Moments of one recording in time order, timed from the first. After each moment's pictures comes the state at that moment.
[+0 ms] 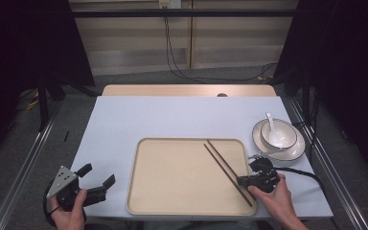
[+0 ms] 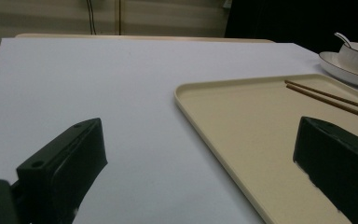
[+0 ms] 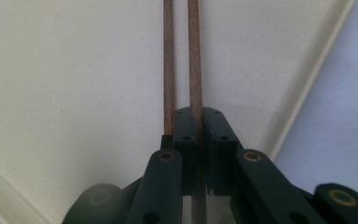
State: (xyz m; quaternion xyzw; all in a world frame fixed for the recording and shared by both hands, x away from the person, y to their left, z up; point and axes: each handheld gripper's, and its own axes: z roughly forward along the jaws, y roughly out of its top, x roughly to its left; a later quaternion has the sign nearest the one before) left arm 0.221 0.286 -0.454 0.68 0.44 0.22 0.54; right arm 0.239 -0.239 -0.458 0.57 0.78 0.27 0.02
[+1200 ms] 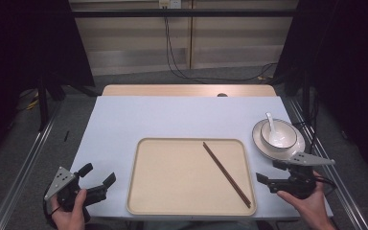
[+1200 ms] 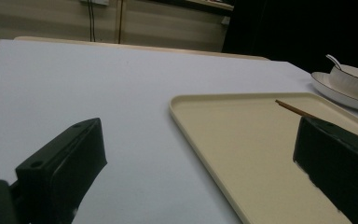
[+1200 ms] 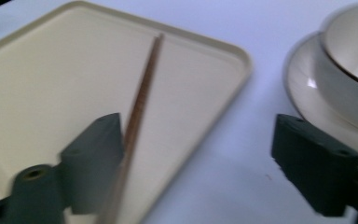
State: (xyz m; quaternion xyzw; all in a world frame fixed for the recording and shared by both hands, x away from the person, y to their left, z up) left arm 0.219 0.284 -0.454 0.66 0.45 0.22 0.56; right arm 0.200 -0.311 -0.430 0.48 0.74 0.43 0.17
